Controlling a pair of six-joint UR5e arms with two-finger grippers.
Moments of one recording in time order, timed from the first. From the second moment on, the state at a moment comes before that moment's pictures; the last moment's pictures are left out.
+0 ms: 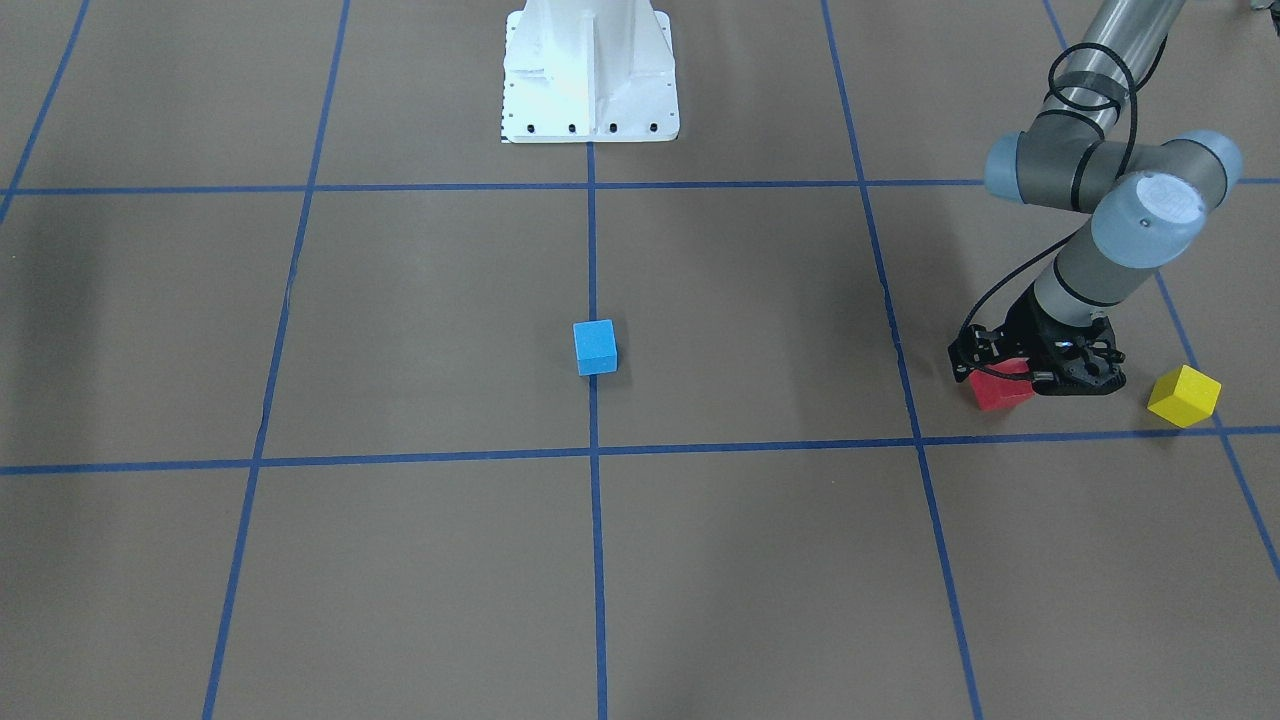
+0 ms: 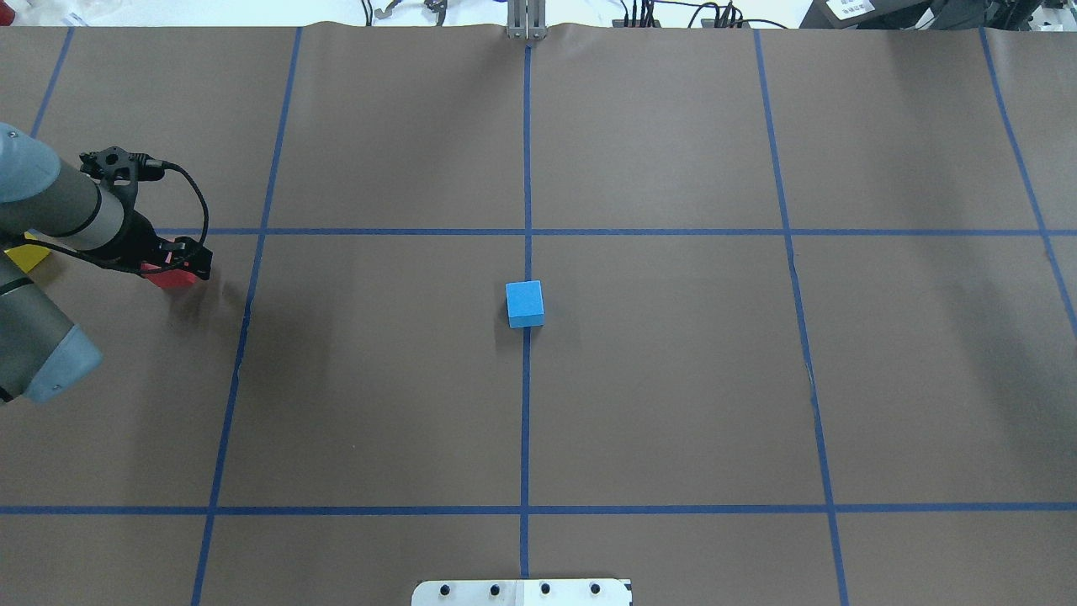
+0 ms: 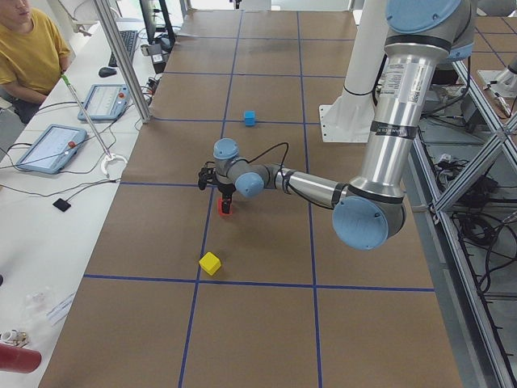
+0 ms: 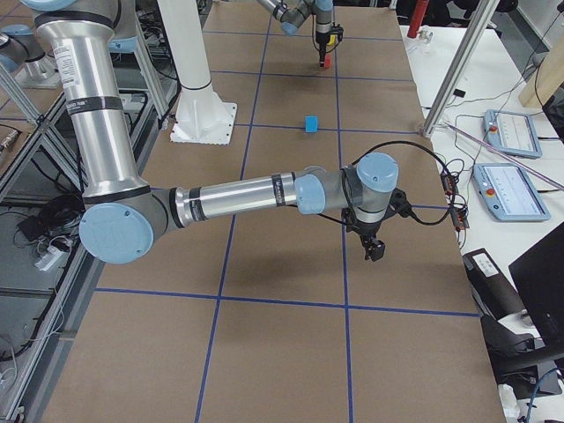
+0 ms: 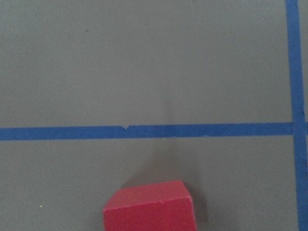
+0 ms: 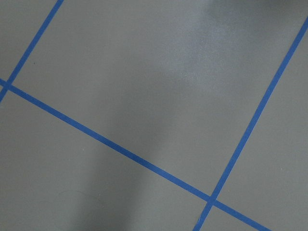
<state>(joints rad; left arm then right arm) -0.89 -1.77 -1.52 -2.04 -2.09 -0.85 1.49 -1.38 1.59 -1.57 2.36 -0.30</state>
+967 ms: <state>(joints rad) -0.88 -1.99 -1.61 -1.81 -2.10 -0.85 1.49 -1.40 1.59 -1.57 2.36 -0.29</state>
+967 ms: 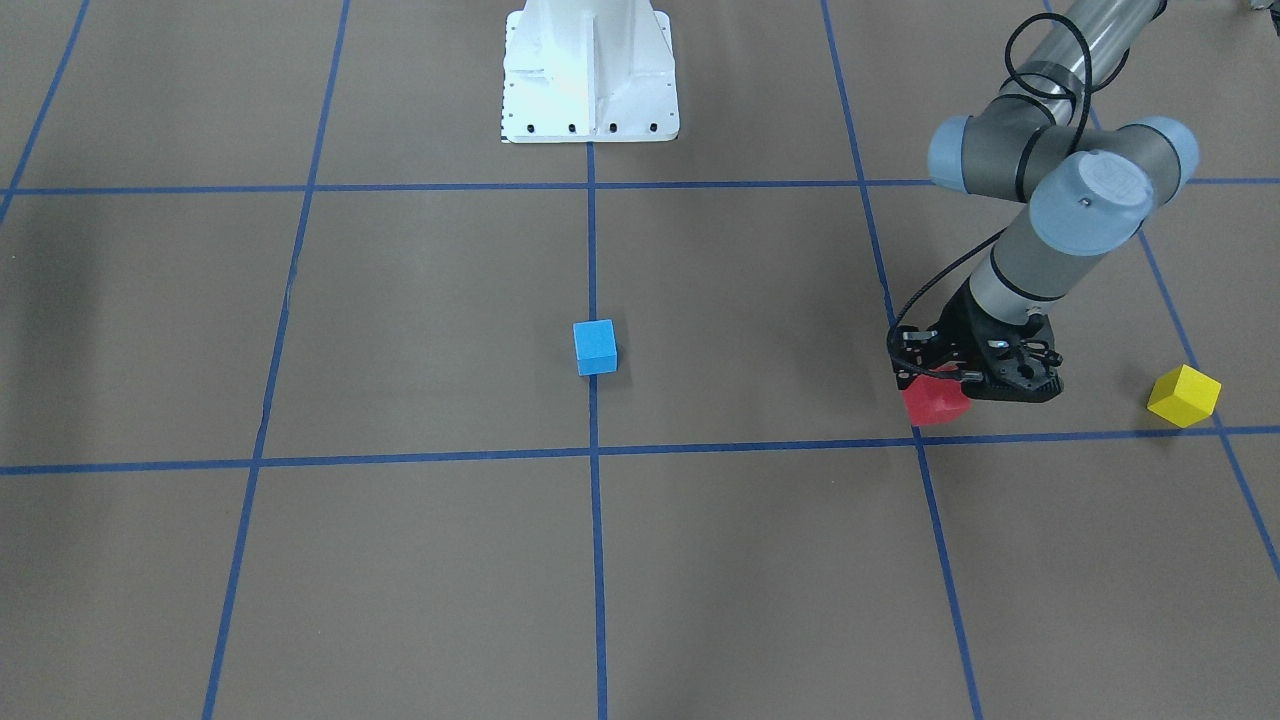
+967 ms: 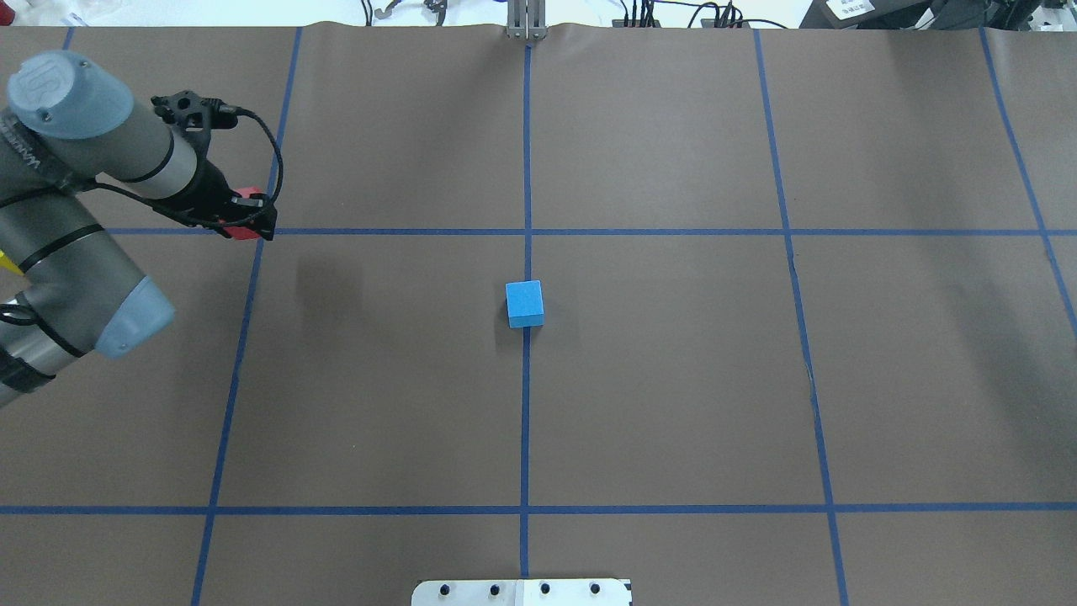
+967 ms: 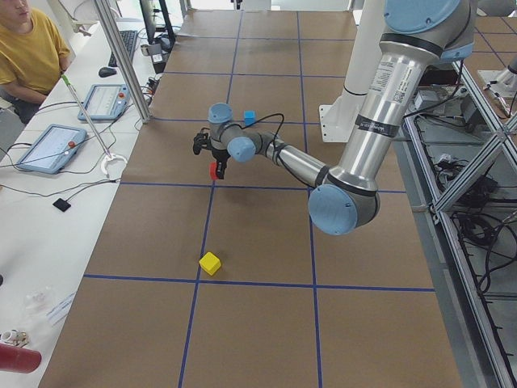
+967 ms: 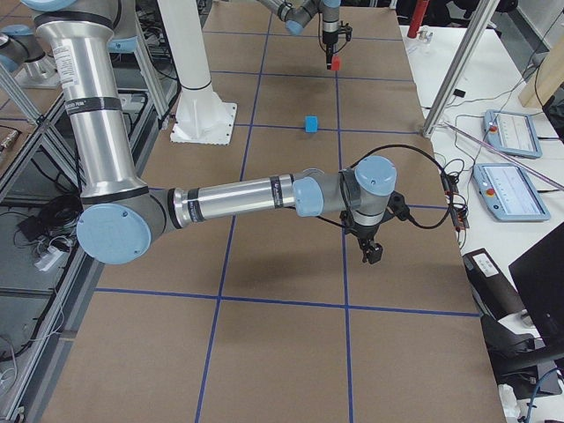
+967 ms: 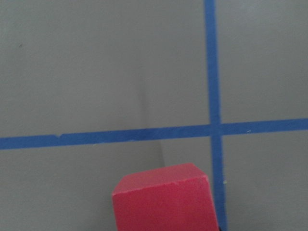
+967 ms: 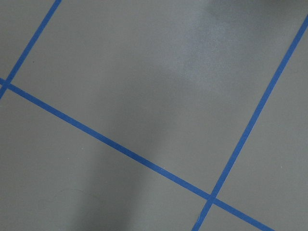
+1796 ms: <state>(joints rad) -0.63 -2.45 -1.53 -1.48 -1.98 -0.90 1.57 -1.49 1.58 -1.57 2.34 -0.29</state>
